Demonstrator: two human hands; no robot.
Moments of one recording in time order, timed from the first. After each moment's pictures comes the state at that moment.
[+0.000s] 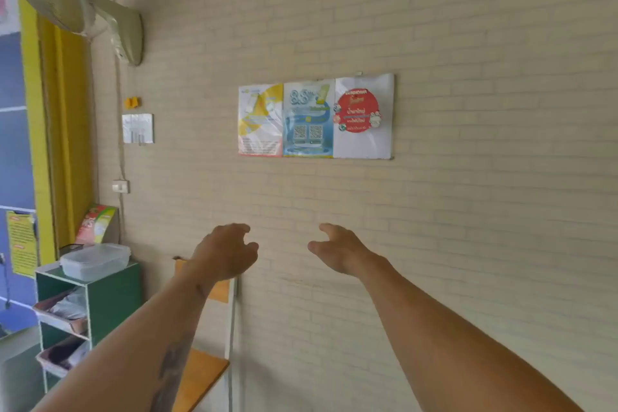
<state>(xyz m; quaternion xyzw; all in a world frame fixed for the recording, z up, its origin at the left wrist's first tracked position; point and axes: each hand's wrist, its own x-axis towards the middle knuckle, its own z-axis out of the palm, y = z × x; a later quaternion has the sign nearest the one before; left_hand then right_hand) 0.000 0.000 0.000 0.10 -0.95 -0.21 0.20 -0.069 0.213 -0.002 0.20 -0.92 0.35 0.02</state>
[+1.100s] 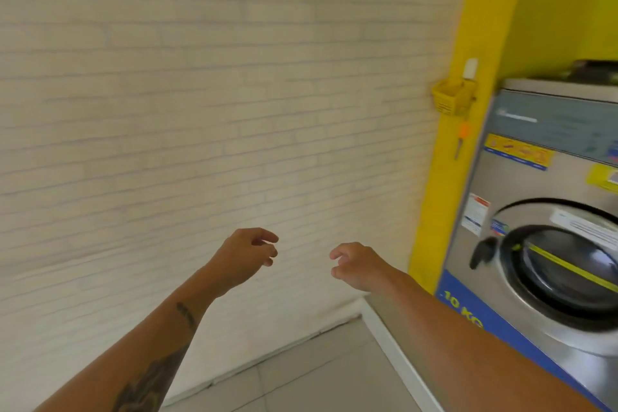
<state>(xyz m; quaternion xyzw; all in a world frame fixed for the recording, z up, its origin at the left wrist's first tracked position) -0.110 0.669 -0.163 -0.23 -0.86 -0.42 -0.17 -0.011 0.892 -0.219 -0.23 -0.89 0.40 -0.02</state>
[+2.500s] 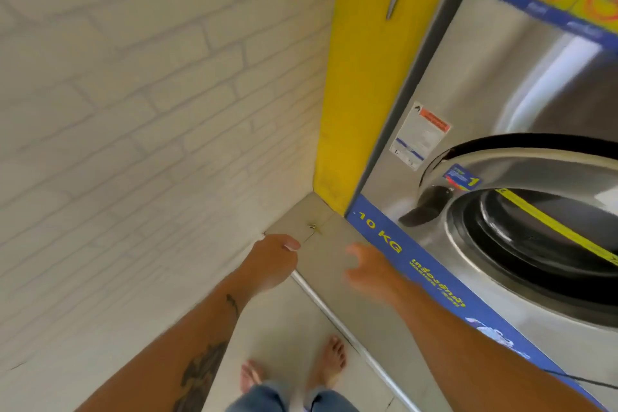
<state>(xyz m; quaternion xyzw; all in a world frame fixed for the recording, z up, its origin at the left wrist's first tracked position) -0.260 1.216 -0.479 -0.24 -0.80 -0.24 -0.49 -0.080 1.338 -0.515 -0.48 -0.74 0.43 -0.20</state>
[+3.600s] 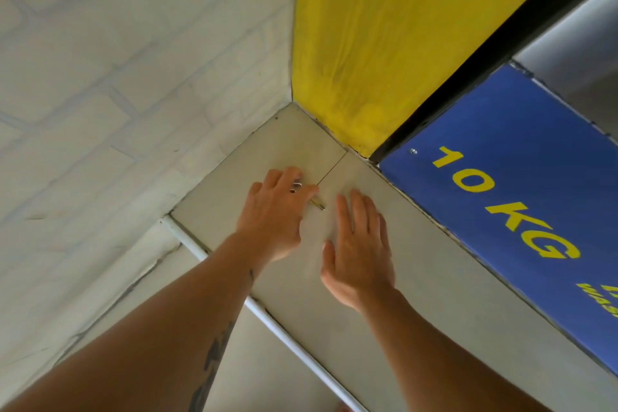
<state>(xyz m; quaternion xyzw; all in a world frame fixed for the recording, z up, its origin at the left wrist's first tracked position) -0.316 1.399 -1.010 -0.60 -0.77 -0.05 -0.20 -0.153 1.426 -1.020 -0.48 -0.85 0.17 -0.12</state>
